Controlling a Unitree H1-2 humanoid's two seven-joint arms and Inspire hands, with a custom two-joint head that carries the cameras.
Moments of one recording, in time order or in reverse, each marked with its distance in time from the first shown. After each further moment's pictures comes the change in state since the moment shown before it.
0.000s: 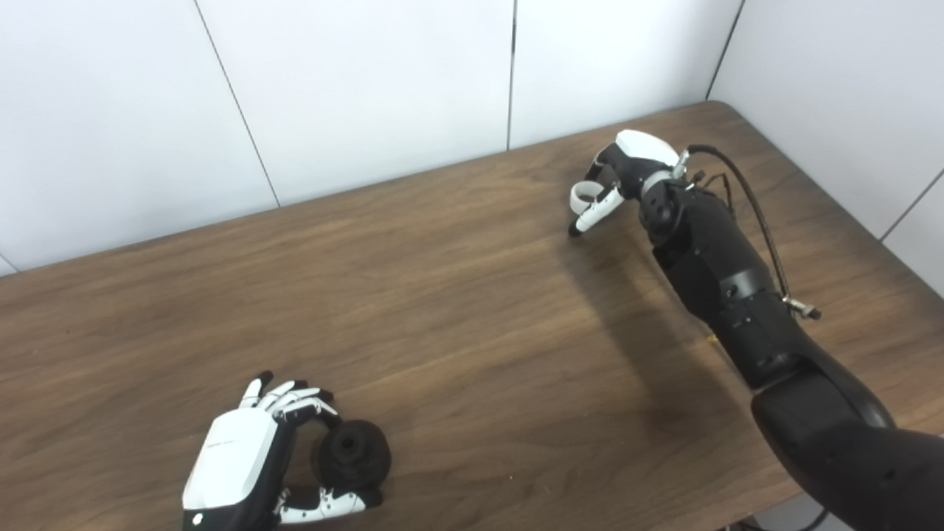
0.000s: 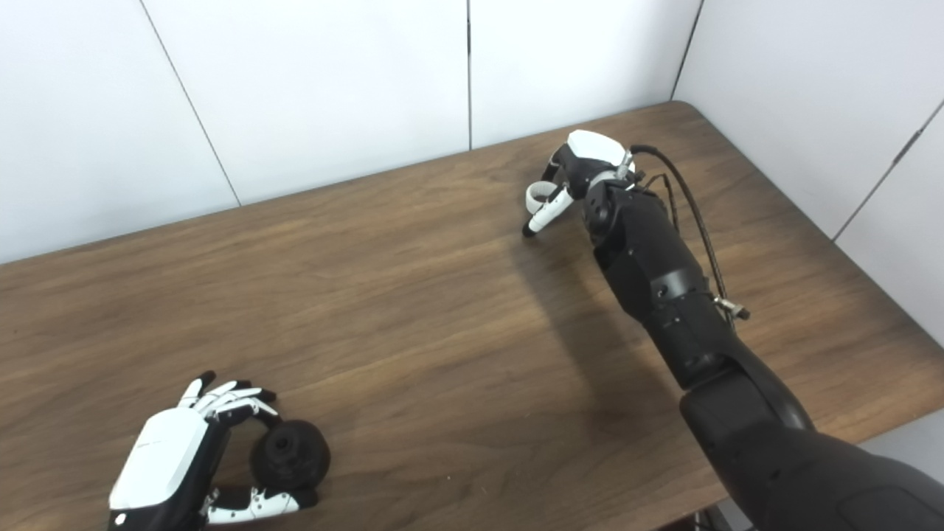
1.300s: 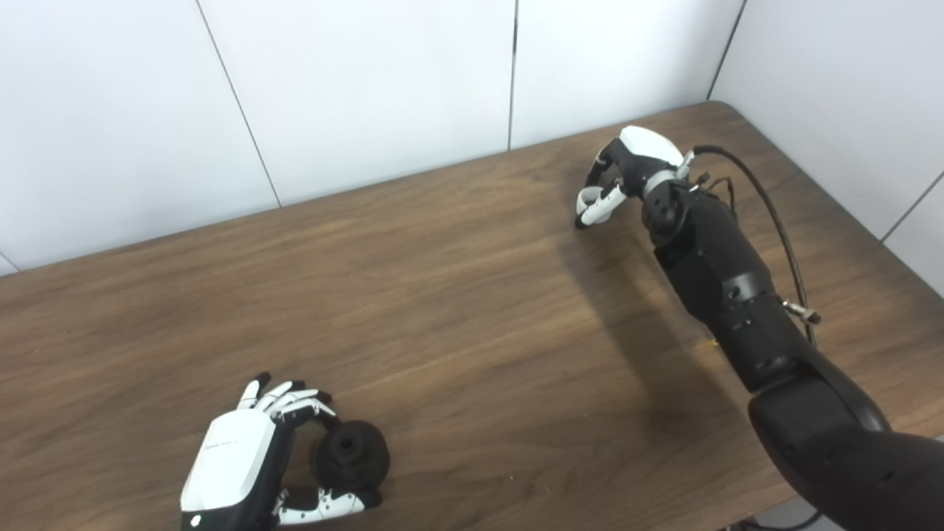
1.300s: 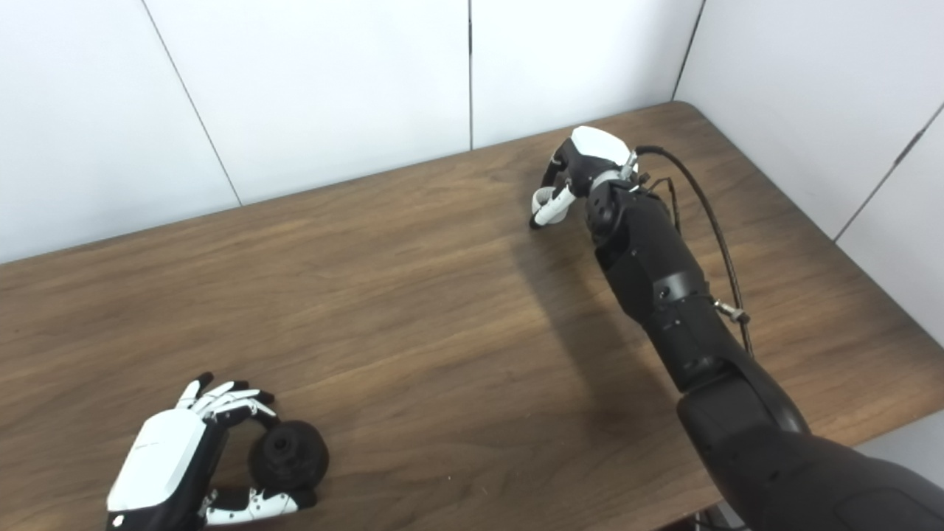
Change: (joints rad) left arm 0.002 0.000 0.001 -0.008 0.000 0.010 -0.005; right arm 0.014 0.017 -0.046 0.003 0.005 -0.001 -0.050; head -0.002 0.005
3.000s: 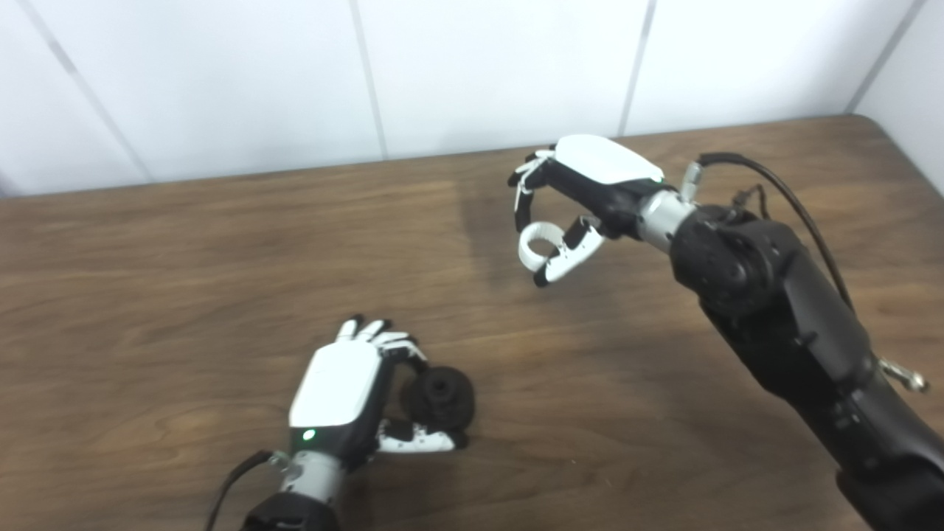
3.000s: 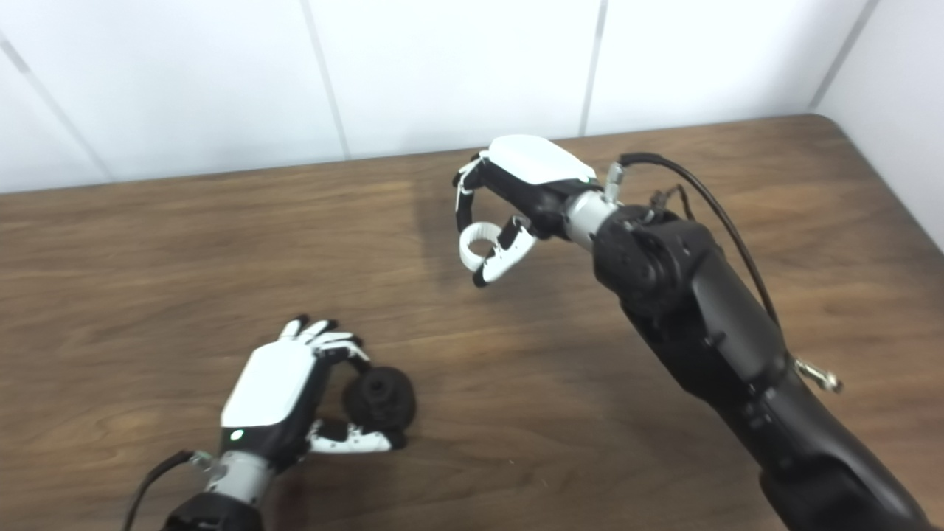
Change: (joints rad) left arm 0.005 -0.132 -0.092 -0.044 0.190 0.158 -0.054; right arm 0.048 0.009 0.340 -0.755 0.126 -0.024 0.399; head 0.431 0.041
